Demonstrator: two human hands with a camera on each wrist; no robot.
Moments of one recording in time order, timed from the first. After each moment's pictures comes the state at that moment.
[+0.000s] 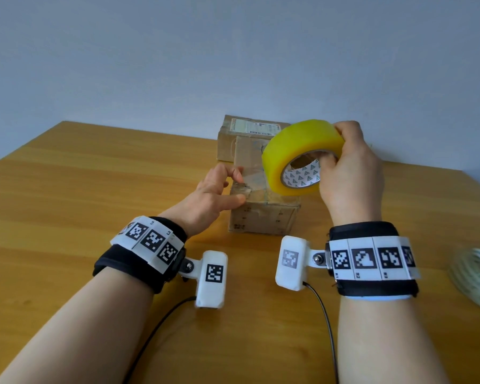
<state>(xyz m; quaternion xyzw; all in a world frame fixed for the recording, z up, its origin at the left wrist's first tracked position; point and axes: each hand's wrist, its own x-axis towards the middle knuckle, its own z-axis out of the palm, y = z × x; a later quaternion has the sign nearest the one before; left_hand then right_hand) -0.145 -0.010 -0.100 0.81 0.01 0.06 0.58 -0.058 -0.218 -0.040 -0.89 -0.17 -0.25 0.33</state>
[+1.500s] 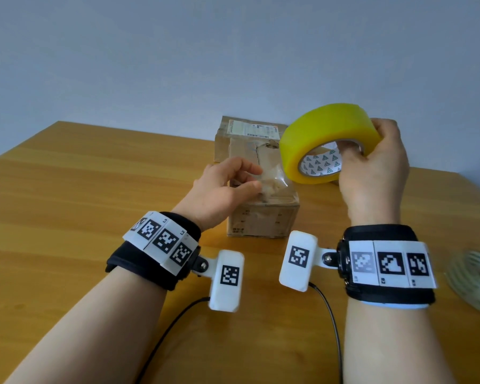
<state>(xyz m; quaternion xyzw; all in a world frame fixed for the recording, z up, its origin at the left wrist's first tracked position) -0.143 -0.035 -0.071 0.83 0.05 0.13 0.54 -0.049 -0.232 -0.027 -0.81 -0.12 -0.26 0.52</state>
